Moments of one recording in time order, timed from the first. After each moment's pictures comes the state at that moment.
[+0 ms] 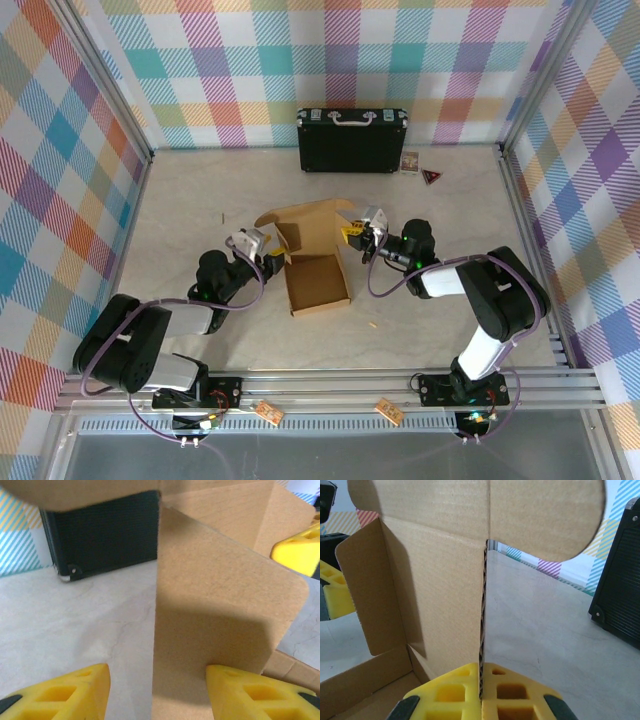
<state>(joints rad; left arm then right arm) -0.34 1.40 0.26 1.02 0.37 0.01 0.44 1.69 0.57 1.05 -0.64 -0.08</state>
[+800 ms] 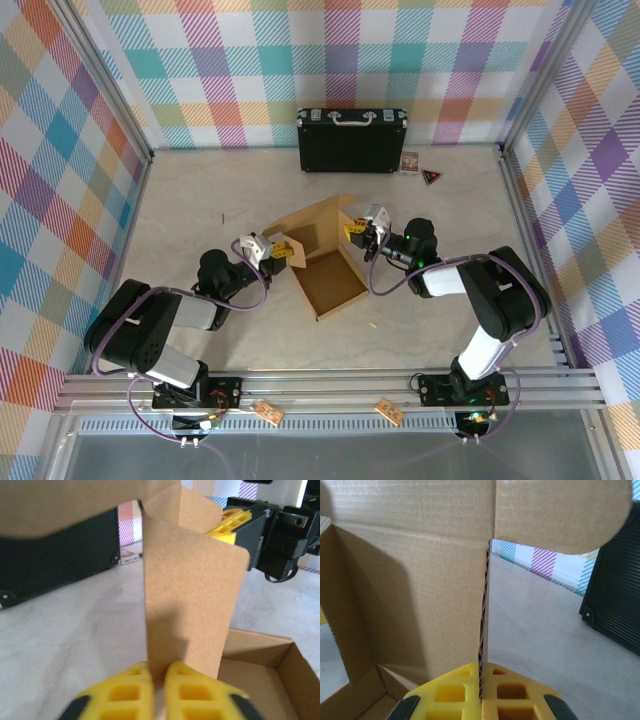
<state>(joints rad) -0.32 1.49 0.28 1.13 0.62 0.03 0.42 1.69 0.57 1.06 -0.63 -0.08</state>
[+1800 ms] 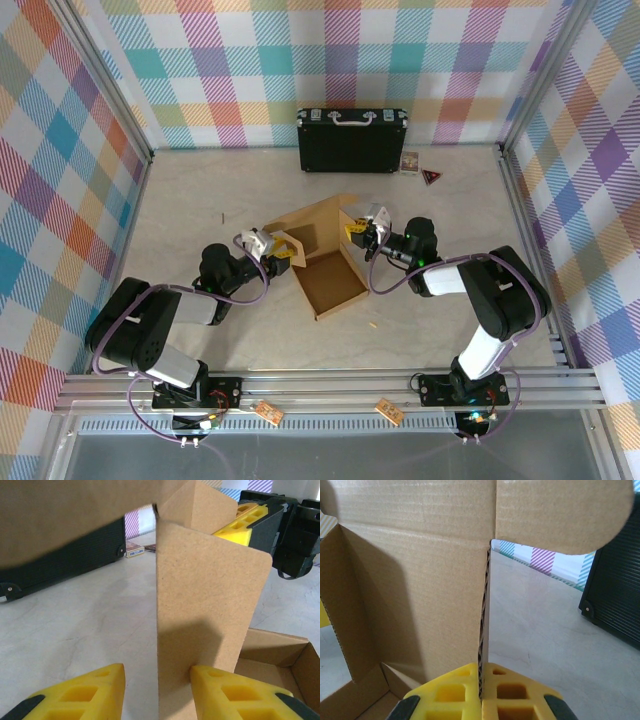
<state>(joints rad) -0.32 1.50 0.32 1.05 0.61 0.05 0.42 1.69 0.58 1.04 -0.64 -0.08</state>
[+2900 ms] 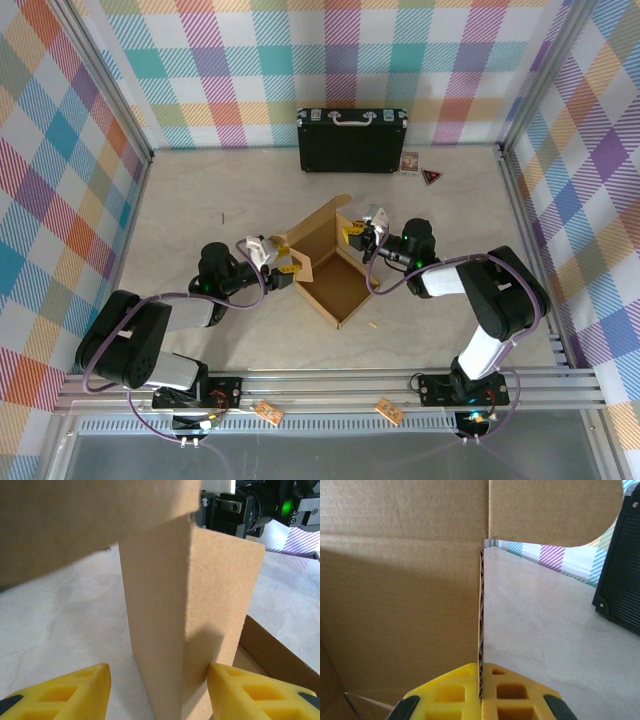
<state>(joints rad) -0.32 1.40 0.33 0.88 0.80 0.14 0.44 1.69 0.57 1.04 -0.63 -0.03</state>
